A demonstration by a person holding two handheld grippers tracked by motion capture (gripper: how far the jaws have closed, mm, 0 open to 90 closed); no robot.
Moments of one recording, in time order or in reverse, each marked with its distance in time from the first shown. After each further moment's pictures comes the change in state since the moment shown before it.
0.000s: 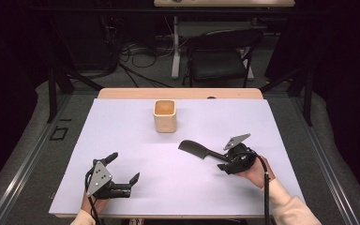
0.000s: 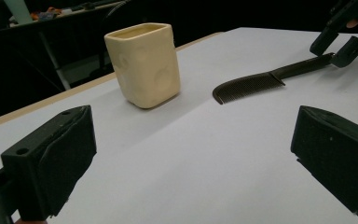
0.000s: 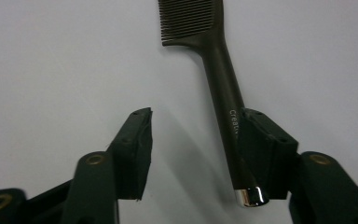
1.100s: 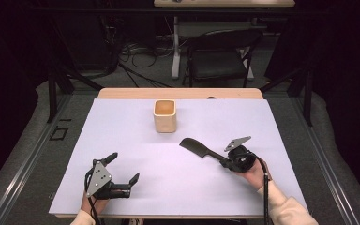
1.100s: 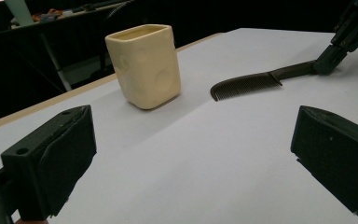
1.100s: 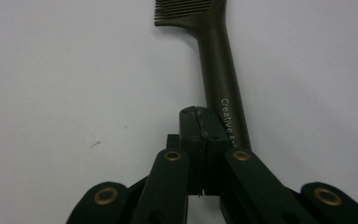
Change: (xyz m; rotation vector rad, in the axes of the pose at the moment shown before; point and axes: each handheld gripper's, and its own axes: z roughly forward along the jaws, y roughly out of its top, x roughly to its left) left arm 0.000 0.000 -0.001 -0.005 0.002 0.004; right arm -0.005 -0.013 0.015 -0.015 0.011 0.047
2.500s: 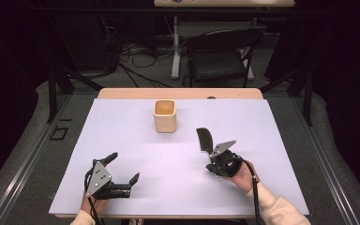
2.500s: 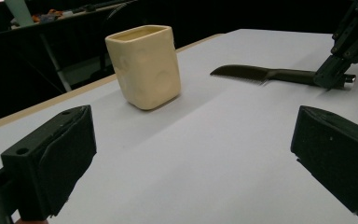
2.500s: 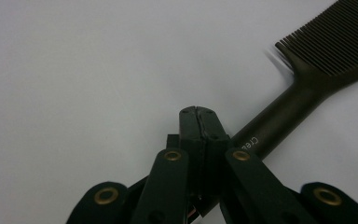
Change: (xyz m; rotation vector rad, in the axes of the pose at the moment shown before) left arm 0.000 0.000 0.000 -0.004 0.000 -0.005; right arm 0.036 0.020 0.013 -0.025 0.082 -0.115
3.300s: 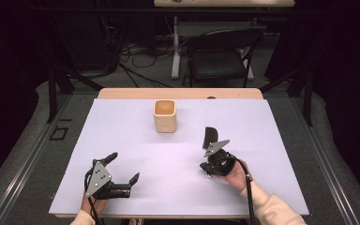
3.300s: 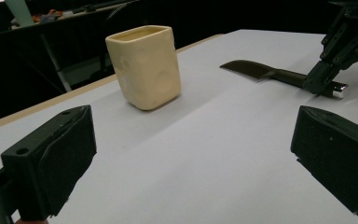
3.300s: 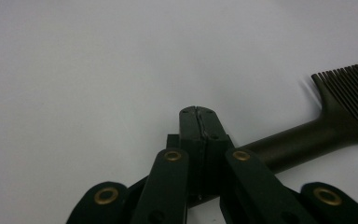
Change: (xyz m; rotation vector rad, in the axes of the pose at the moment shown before) left arm 0.000 0.000 0.000 -0.001 0.001 0.001; right arm 0.005 0.012 0.013 -0.026 0.009 -0.016
